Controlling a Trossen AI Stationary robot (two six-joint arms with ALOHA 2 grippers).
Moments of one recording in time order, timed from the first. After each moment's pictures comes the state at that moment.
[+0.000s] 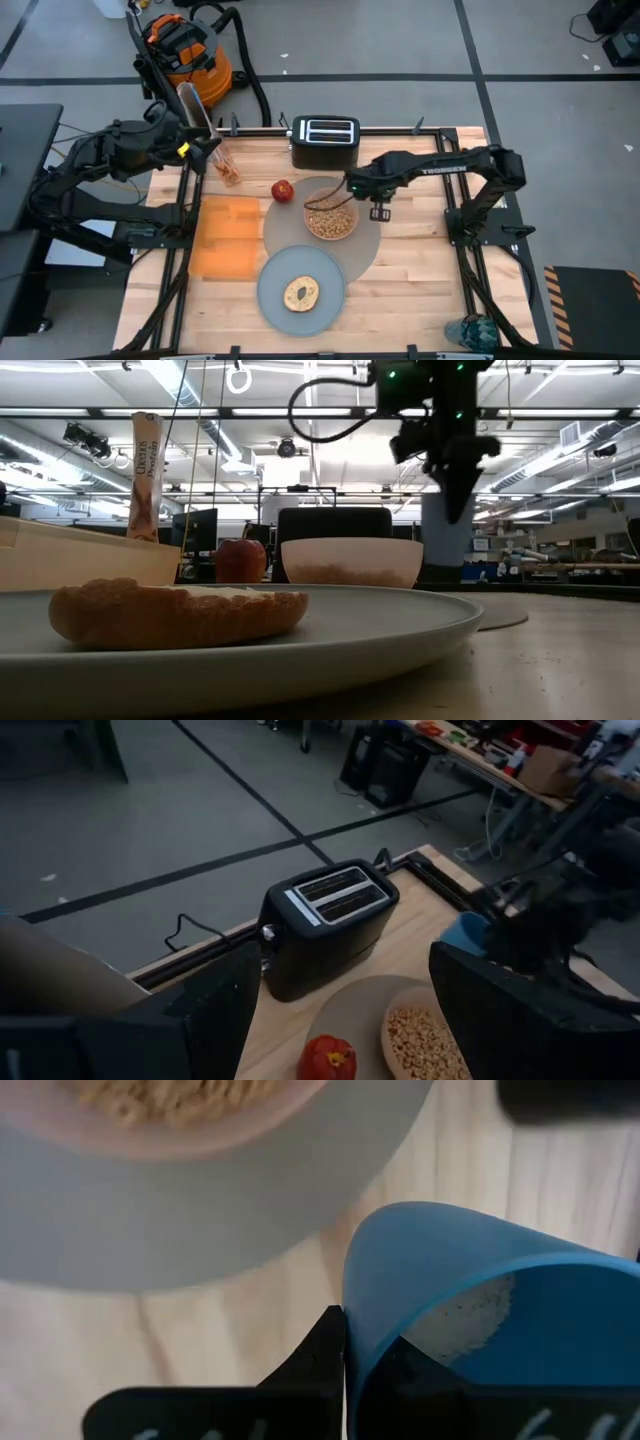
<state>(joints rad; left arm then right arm) 0.17 0.80 1.36 -0.98 -0.51 -0.52 -0.11 1.65 1.31 -1.20 0.20 0.03</state>
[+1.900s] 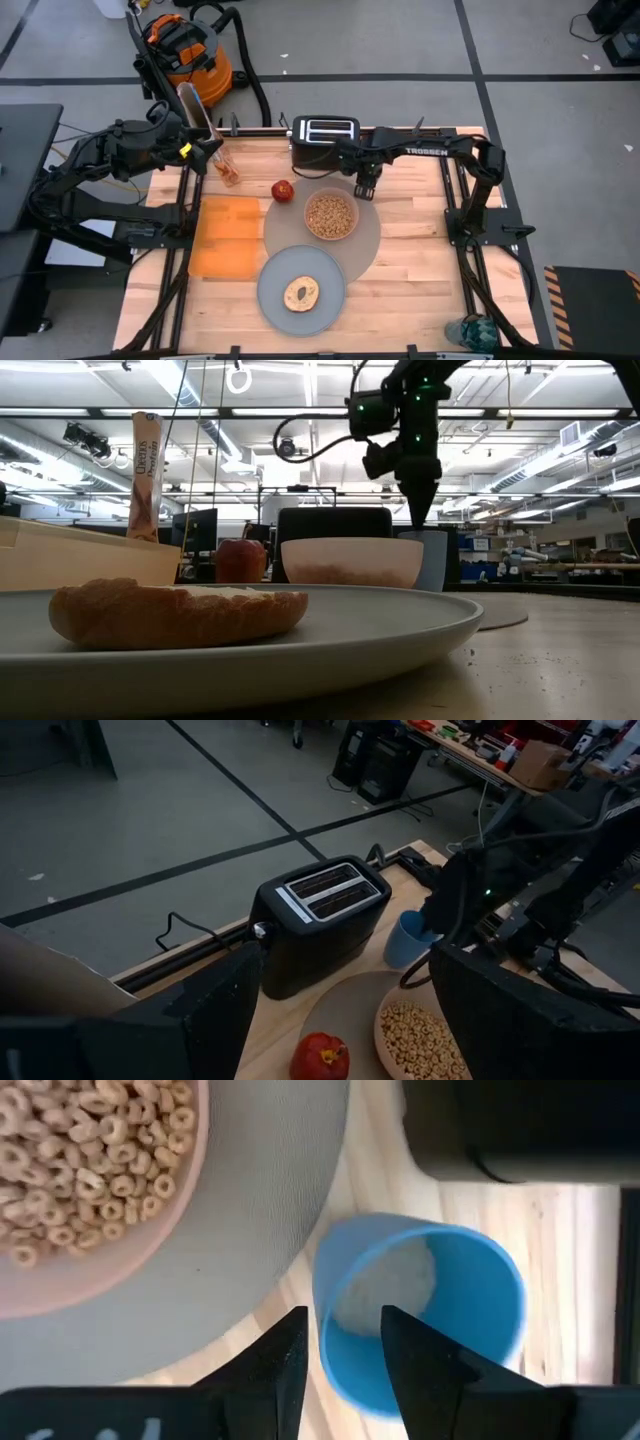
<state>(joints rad) 0.17 0.80 1.36 -0.97 -0.49 -0.52 -0.32 1.80 1.48 -1.15 0.14 -0.04</state>
